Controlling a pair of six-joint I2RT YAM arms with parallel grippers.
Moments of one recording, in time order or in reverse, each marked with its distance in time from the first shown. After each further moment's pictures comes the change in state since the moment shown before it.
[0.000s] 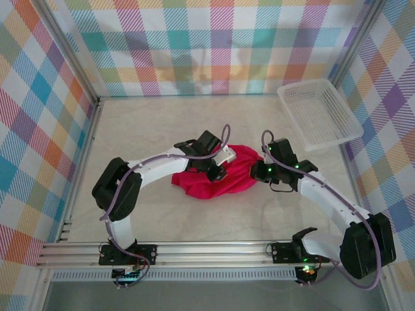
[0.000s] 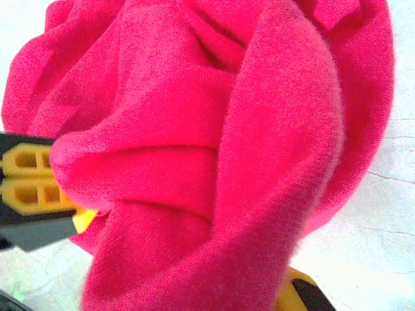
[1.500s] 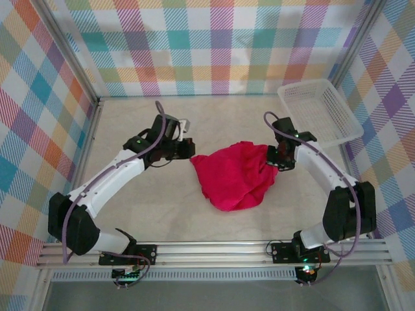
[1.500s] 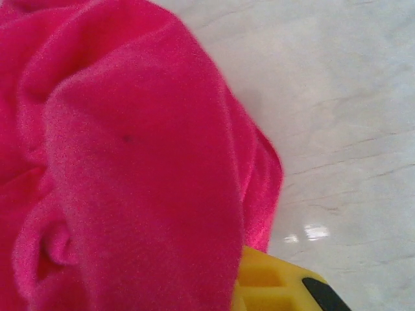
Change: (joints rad) left arm 0.178 -0.406 -0.077 -0.092 -0.102 -0.624; right arm -0.141 0.266 0.312 -0.316 0.259 -0.127
